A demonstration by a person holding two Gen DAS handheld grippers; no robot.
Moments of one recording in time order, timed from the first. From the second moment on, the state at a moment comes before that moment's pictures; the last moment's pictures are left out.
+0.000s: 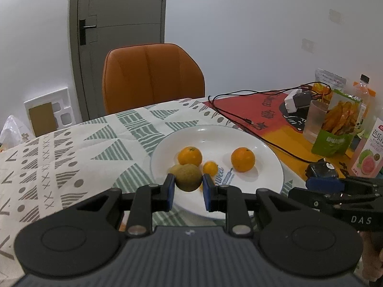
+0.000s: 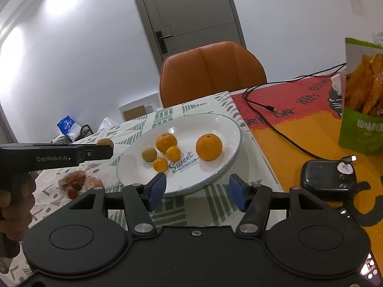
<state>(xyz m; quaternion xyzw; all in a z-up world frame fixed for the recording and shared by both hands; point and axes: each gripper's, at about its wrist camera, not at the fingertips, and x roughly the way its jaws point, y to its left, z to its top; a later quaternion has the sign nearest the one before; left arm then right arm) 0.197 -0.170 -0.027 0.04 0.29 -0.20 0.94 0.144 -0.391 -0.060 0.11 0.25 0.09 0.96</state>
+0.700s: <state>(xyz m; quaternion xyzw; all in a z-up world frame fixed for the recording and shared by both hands) 0.197 -0.155 -0.016 0.05 0.28 -0.14 0.95 0.147 -0.381 -0.062 0.12 0.25 0.11 0.95</state>
